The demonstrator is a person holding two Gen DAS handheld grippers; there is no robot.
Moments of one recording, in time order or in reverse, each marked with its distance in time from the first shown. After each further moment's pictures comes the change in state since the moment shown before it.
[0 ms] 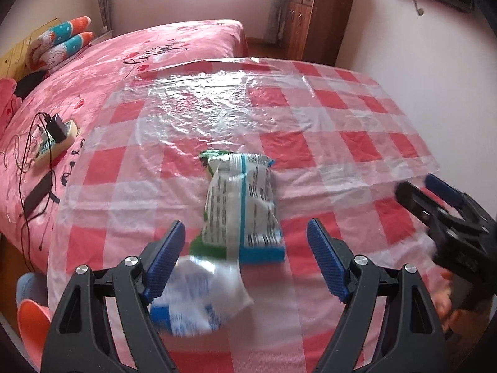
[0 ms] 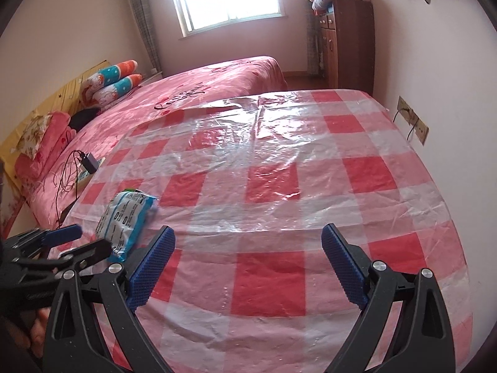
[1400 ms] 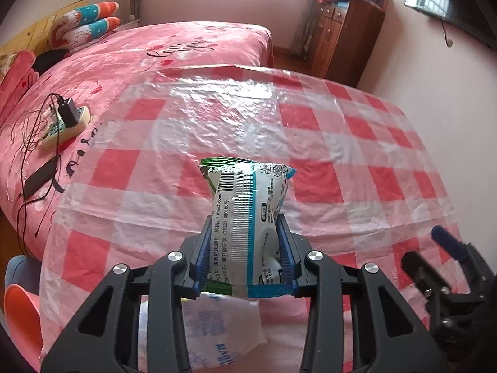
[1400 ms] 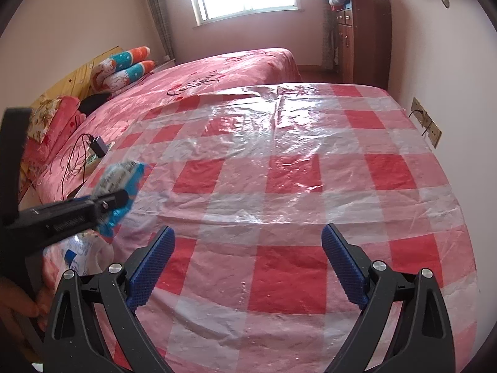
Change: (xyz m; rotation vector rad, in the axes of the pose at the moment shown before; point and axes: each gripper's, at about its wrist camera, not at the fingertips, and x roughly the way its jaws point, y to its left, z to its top) left arm 0.007 0.029 0.013 -0.154 -0.045 0.020; right arm 0.011 0.024 -0.005 -0.077 0.050 0.042
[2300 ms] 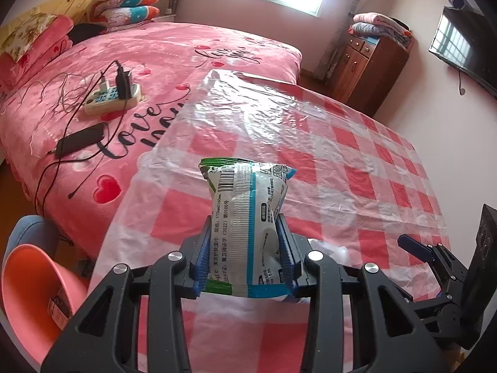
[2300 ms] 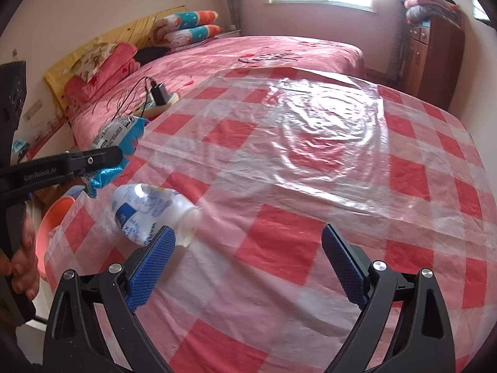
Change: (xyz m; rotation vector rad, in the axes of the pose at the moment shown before) left arm -0.058 0.103 -0.041 -0.169 -0.059 -0.004; right arm 0.019 0.101 -0.017 -0.265 0.096 0.166
